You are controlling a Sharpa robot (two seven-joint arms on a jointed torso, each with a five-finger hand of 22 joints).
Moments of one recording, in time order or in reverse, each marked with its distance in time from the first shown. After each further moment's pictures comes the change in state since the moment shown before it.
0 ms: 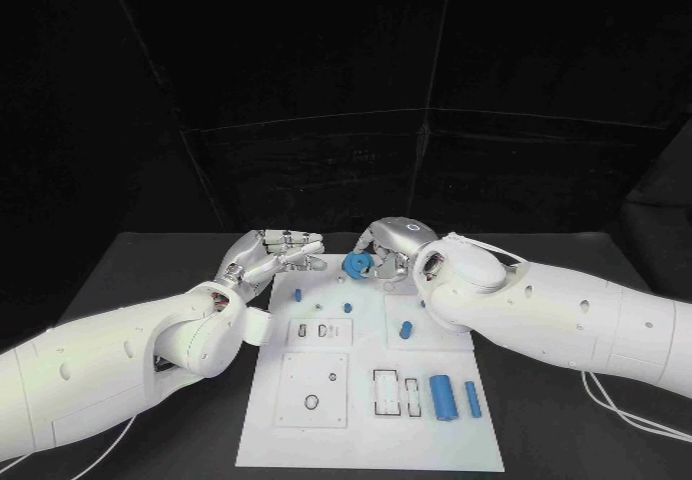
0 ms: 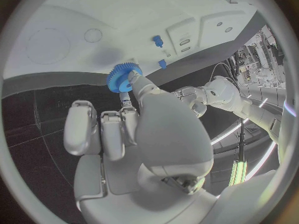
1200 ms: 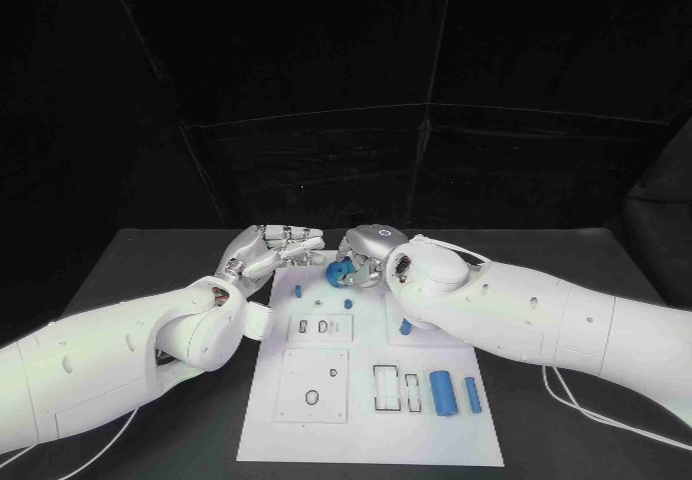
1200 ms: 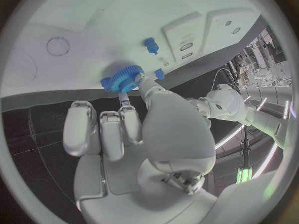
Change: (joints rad) left arm 0.001 -0.002 0.000 -0.008 0.000 0.007 0.000; left_hand 0.000 0.000 0.003 -0.003 0.000 0.000 0.000 0.000 0.000 0.000 0.000 -0.004 0.000 0.000 0.000 0.000 0.001 0.000 0.000 0.000 0.000 0.000; right arm -0.025 0.149 -0.001 -0.144 -0.007 0.080 0.004; right_hand -0.120 -0.038 0.020 0.000 -0.024 -0.036 0.023 -0.056 0.006 -0.016 0.016 -0.030 0.000 -0.001 0.015 0.000 0.001 0.000 0.004 0.011 0.004 -0.001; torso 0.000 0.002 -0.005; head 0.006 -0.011
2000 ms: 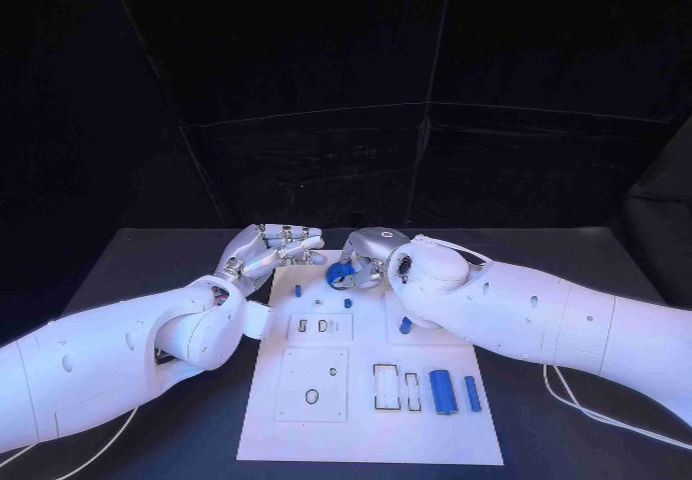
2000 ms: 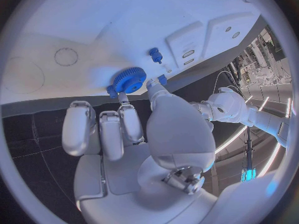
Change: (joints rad) left arm 0.000 0.000 0.000 -0.002 0.000 0.000 0.000; left_hand 0.000 0.000 0.000 0.000 0.000 0.000 0.000 0.000 0.000 0.000 0.000 0.000 -0.001 0.000 0.000 0.000 0.000 0.000 0.000 0.000 0.000 0.000; right arm -0.001 -0.005 -0.001 -0.010 0.013 0.040 -0.008; right_hand -0.142 0.024 -0.181 0.154 0.076 -0.060 0.014 -0.010 -0.002 -0.009 0.016 -0.012 0.000 0.004 0.010 0.000 0.000 0.000 0.000 0.014 0.000 0.002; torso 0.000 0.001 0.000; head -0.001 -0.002
